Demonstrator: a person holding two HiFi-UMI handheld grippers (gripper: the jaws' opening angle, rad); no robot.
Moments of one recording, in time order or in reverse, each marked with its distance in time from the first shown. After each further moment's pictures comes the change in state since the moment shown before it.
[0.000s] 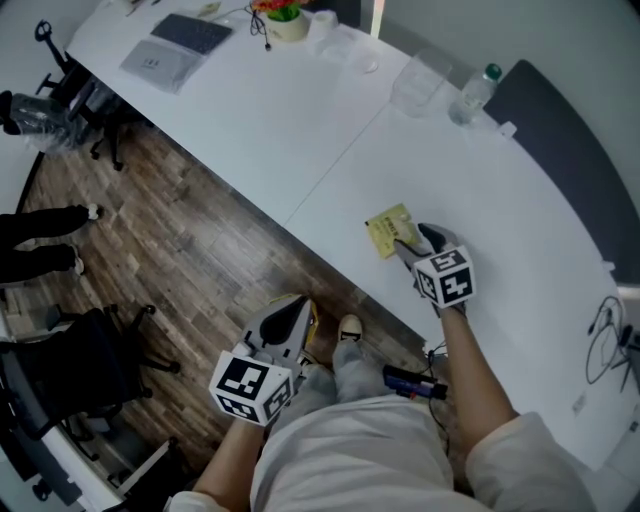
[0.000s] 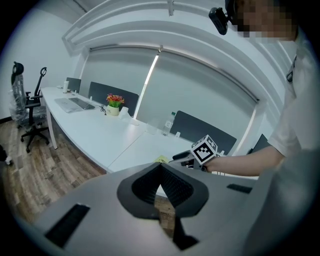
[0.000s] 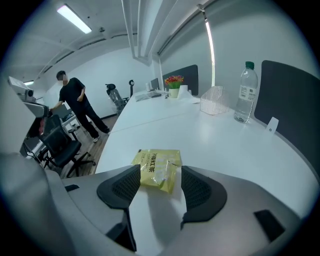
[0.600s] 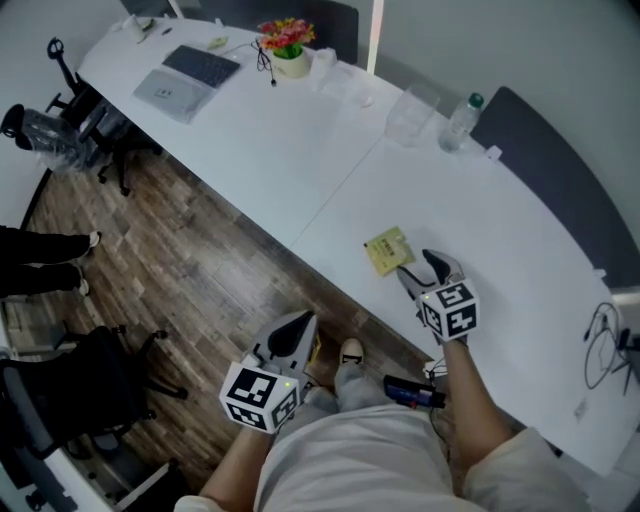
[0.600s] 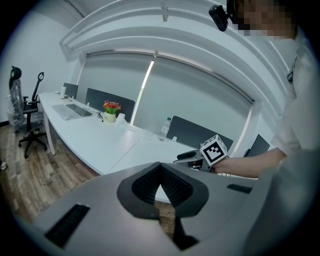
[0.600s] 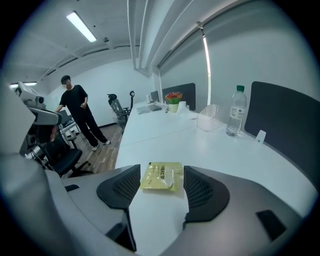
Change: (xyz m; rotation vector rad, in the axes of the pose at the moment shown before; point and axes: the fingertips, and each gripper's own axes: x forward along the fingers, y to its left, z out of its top) left arm -0.017 -0.015 0.017 0.035 -0.051 -0.026; right arm -0.060 0.020 0.026 -0.002 -0.130 -0.026
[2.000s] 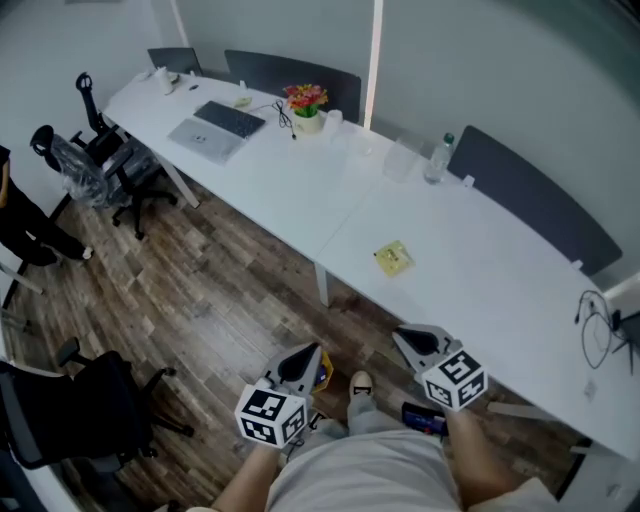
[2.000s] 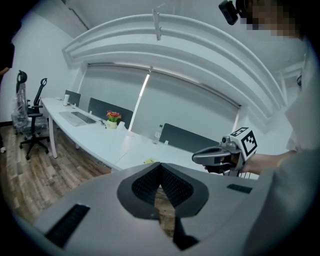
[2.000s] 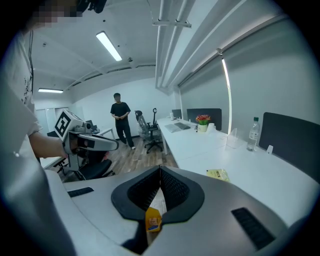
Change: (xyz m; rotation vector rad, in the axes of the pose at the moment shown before) left arm -0.144 -0.027 -0.041 0.028 -0.088 -0.042; right arm -0.167 0.220 0.012 -0.068 -0.197 0.191
